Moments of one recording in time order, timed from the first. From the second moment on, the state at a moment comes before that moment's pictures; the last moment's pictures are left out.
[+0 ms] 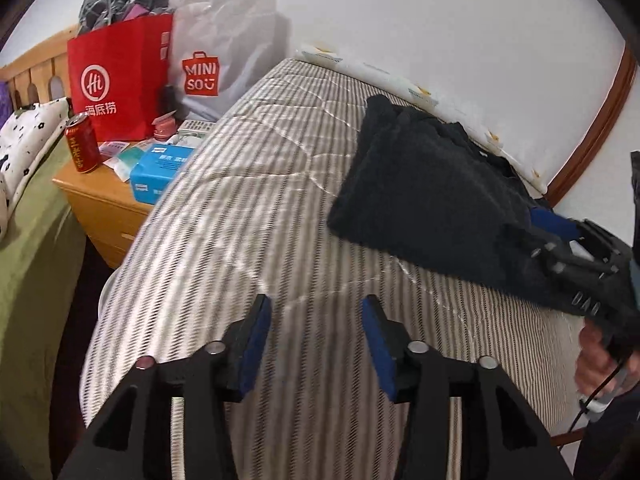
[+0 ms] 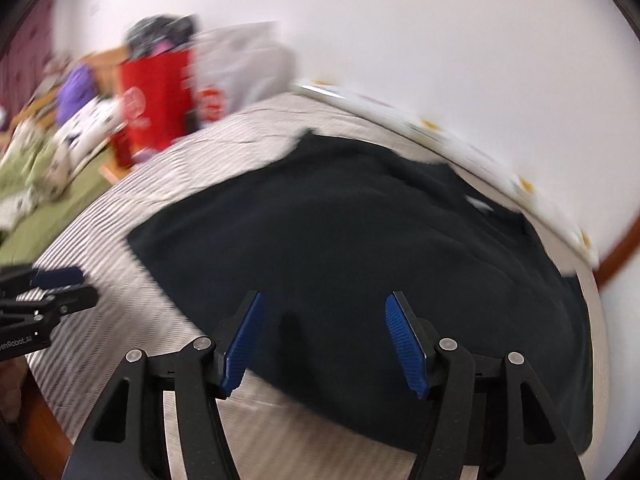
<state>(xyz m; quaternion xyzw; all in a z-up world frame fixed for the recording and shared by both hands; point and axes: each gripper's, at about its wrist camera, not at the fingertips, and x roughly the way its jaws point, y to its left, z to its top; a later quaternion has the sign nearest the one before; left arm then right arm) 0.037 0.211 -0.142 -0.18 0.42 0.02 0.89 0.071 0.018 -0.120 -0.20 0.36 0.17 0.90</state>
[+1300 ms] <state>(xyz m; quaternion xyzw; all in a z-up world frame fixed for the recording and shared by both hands) 0.059 0.203 -0.132 -0.14 0.42 0.02 0.90 0.076 -0.032 -0.064 -0.04 0.28 0.17 0.94</state>
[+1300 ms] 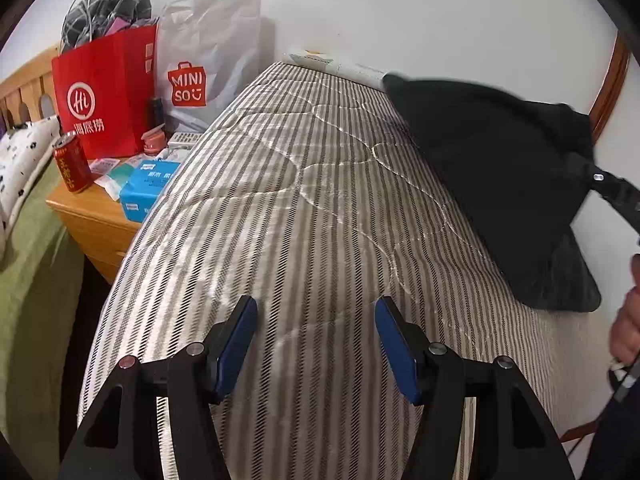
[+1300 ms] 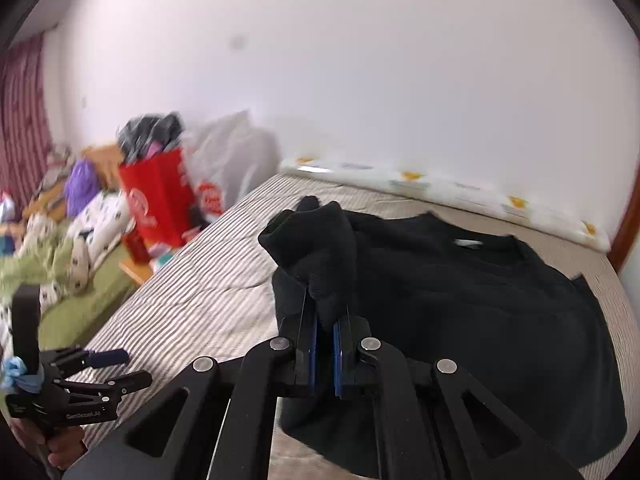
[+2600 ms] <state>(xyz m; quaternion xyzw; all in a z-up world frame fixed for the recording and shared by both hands) 0.113 0.021 -0.111 -0.10 0.42 -0.20 0.88 0.098 -0.251 -0.132 0.15 0.35 0.09 0.92</state>
